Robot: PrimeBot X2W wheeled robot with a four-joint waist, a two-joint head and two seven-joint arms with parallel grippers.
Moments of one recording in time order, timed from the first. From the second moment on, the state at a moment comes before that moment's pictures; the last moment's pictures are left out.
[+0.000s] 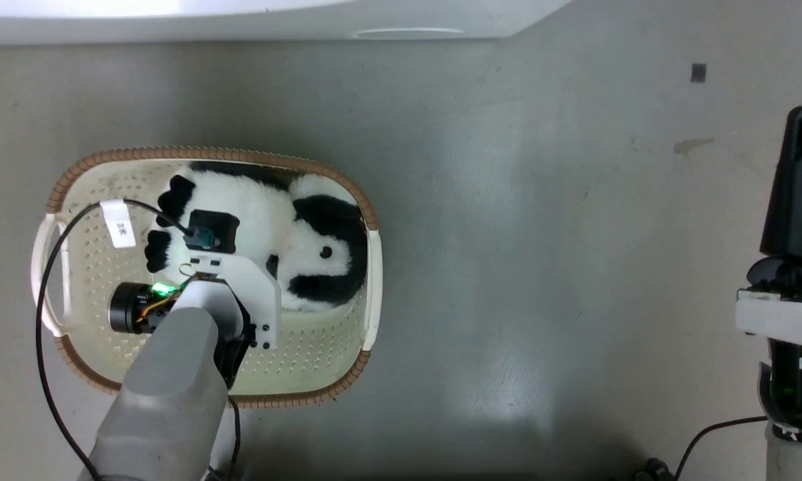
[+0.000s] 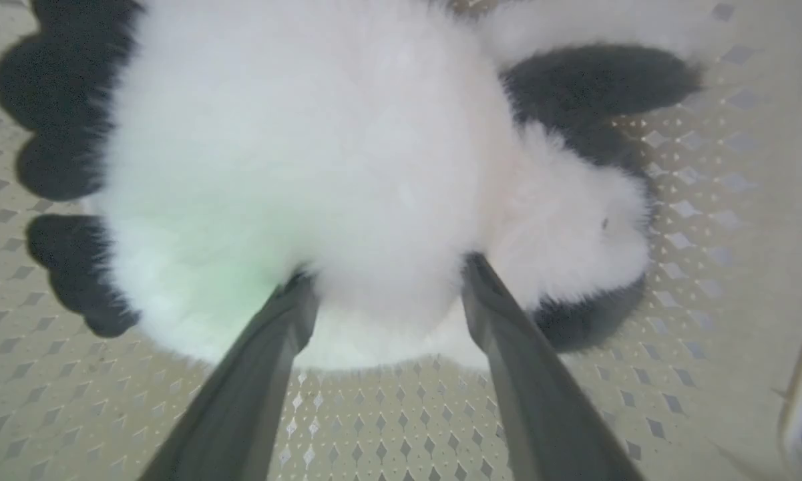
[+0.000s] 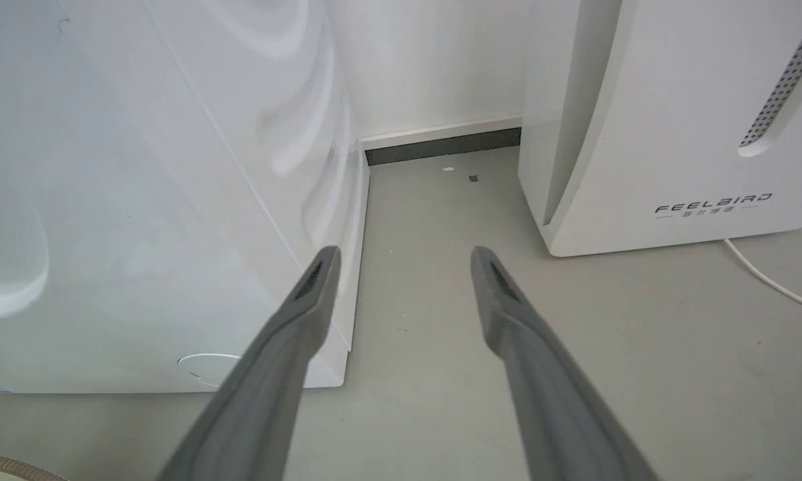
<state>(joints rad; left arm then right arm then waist) -0.74 0.16 -0.25 1.02 -0.24 -0.02 0.07 -0.29 -0.05 -0.16 -0.19 0.24 0.13 -0.20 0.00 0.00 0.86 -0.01</state>
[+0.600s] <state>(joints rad) -0.86 0.17 -0.31 1.19 -0.31 -0.04 0.10 -0.36 -0.05 -0.16 -0.21 0.31 0.13 -0.24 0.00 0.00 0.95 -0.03</state>
